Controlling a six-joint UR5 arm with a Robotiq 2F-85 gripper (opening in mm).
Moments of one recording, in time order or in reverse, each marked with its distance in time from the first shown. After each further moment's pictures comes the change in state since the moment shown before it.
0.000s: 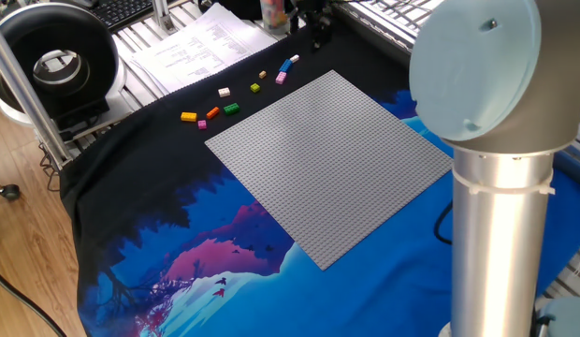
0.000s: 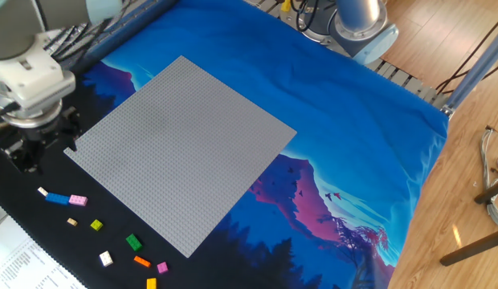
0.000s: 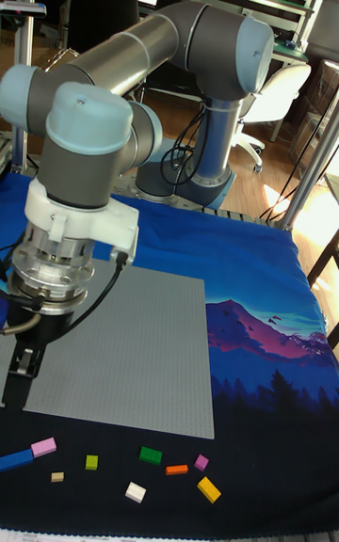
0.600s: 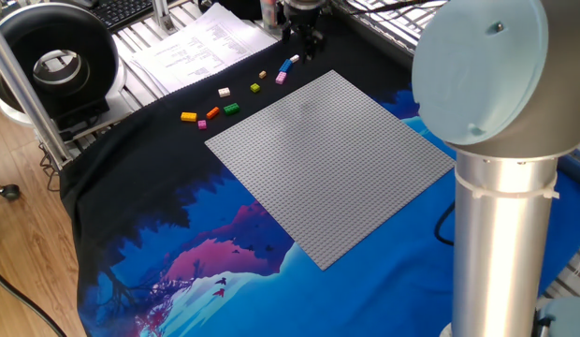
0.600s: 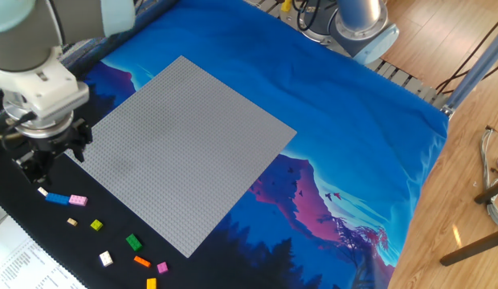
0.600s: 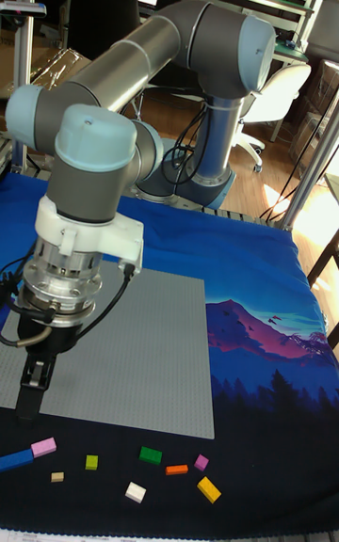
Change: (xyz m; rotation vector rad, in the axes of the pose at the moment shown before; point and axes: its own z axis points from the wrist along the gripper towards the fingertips) arm -0.017 0.001 0.022 0.040 -0.020 -0.007
